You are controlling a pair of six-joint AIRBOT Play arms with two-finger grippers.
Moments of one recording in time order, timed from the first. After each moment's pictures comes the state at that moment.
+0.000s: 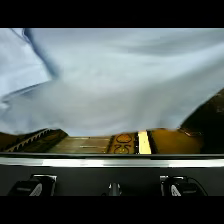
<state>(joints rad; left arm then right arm) -0.05 -0.61 1.68 1.52 -0.79 -1.80 0.01 -0.74 1.78 -1.53 1.11 1.08</state>
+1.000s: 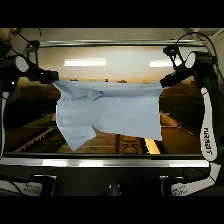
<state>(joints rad) -0.05 -1.61 1.68 1.55 -1.10 -1.61 0.01 -1.68 1.75 -1.54 1.18 1.13</state>
